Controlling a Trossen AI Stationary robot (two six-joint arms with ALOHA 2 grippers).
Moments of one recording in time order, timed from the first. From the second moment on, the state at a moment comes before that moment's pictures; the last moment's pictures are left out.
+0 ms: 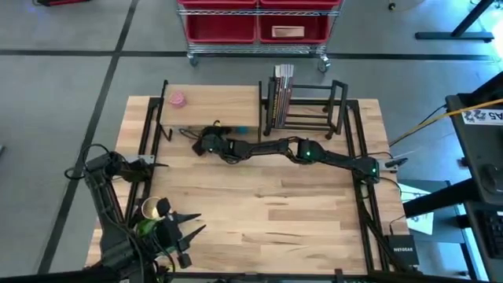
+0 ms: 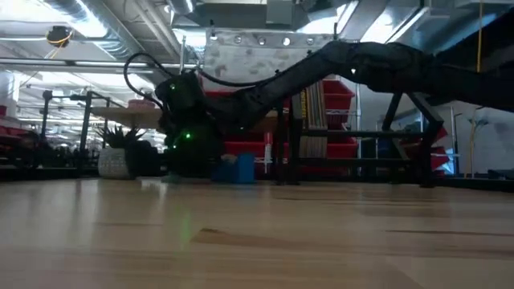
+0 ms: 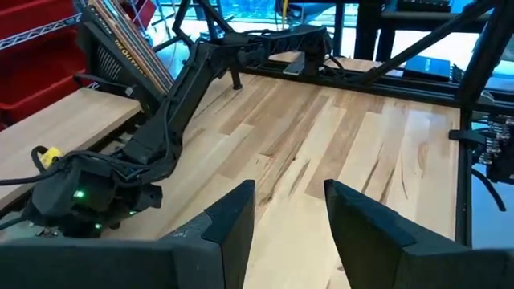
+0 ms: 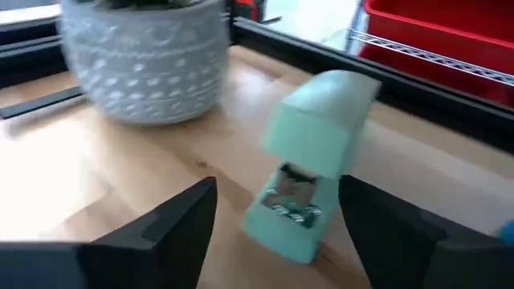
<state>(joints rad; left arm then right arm) -1.04 1.83 1.85 -1.55 -1.23 -1.47 -0.14 2.85 2.35 0.05 0.72 0.29</state>
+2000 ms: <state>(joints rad) -1.07 1.83 1.85 -1.53 -1.23 -1.44 0.22 2.70 2.31 -0.53 0.85 -0.13</state>
